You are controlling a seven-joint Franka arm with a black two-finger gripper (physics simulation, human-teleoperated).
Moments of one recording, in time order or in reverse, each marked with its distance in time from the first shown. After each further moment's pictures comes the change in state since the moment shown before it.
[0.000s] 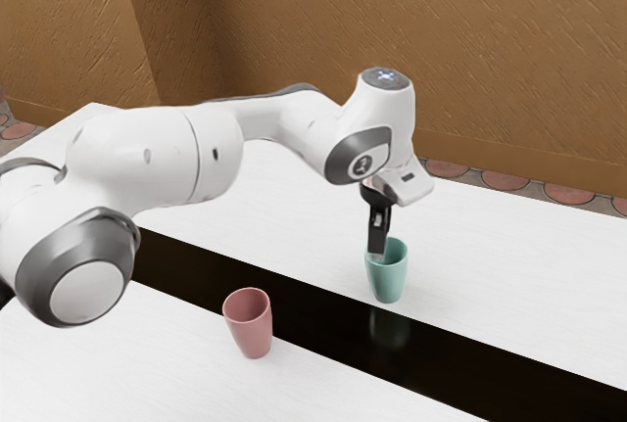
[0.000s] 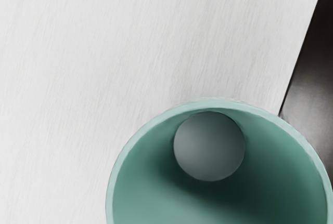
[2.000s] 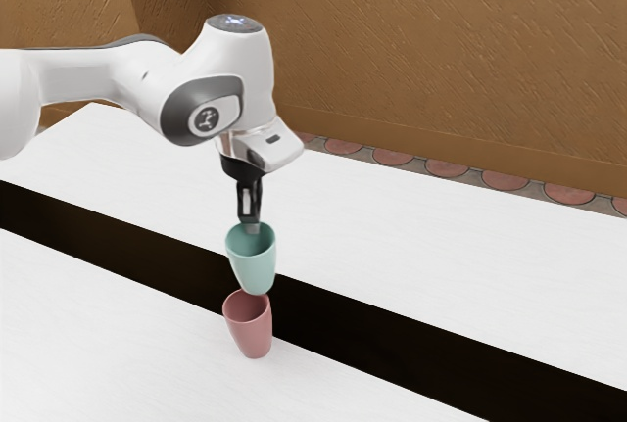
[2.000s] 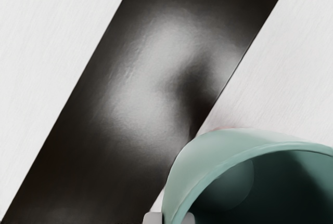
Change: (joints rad) arm 0.055 -0.681 0.038 -0.673 0.063 -0.080 -0.134
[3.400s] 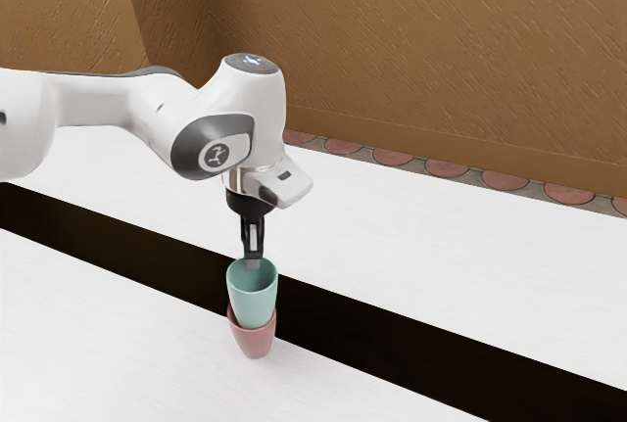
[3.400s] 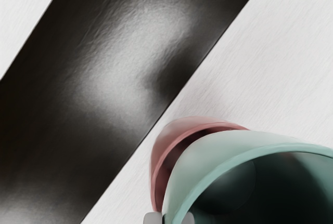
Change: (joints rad) arm -0.037 0.014 0.001 -0.085 0.000 0.016 -0.145
